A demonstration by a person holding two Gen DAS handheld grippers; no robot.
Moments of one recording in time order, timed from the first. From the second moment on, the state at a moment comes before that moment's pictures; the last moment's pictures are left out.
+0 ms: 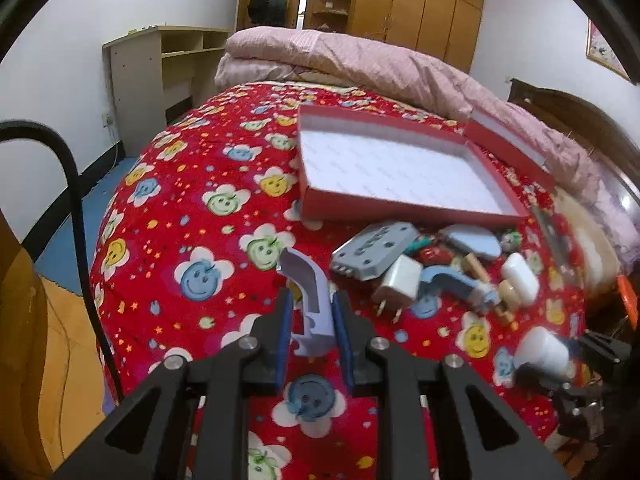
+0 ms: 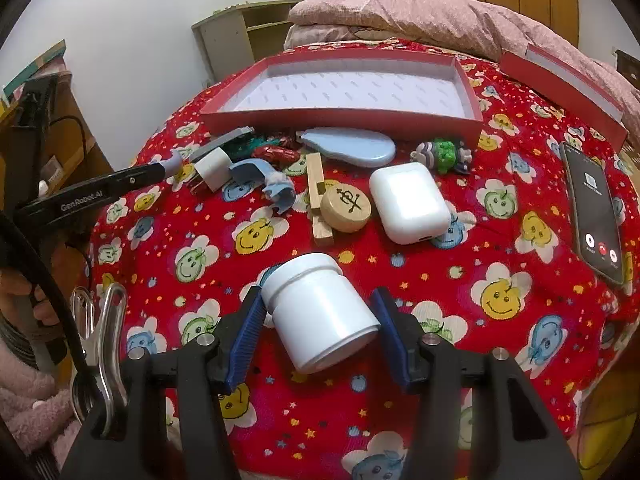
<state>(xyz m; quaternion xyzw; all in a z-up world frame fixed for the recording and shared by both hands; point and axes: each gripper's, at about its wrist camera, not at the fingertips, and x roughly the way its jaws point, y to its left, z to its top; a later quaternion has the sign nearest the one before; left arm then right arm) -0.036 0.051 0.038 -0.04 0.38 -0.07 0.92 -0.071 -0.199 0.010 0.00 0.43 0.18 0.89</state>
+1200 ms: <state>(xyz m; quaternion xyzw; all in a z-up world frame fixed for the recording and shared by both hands) 0.075 -0.011 0.105 0.00 0.33 -0.09 0.94 0.058 -0.220 0.082 0.02 0.37 0.17 0.91</state>
